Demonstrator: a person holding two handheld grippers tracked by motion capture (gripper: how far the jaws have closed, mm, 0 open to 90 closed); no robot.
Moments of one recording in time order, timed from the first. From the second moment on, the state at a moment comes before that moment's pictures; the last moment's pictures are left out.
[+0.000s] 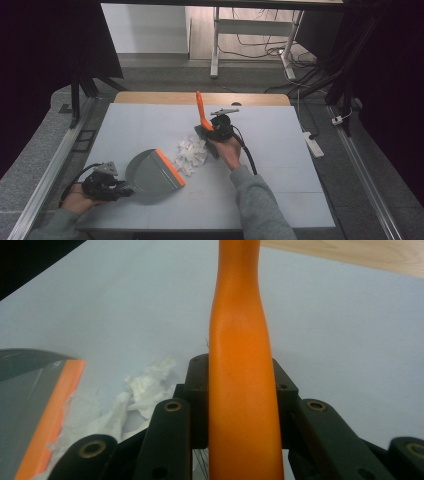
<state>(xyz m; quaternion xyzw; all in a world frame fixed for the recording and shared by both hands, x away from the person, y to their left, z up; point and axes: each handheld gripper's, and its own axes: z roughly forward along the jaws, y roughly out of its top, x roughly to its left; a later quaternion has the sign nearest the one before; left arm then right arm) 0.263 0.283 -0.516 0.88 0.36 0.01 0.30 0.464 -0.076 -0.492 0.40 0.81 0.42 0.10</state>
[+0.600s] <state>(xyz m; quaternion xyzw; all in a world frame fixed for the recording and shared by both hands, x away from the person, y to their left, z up) 0.266 0.278 -0.518 0.89 0.35 0.01 0.30 0.422 -0.023 -0.498 0.33 0.84 0.43 0.02</state>
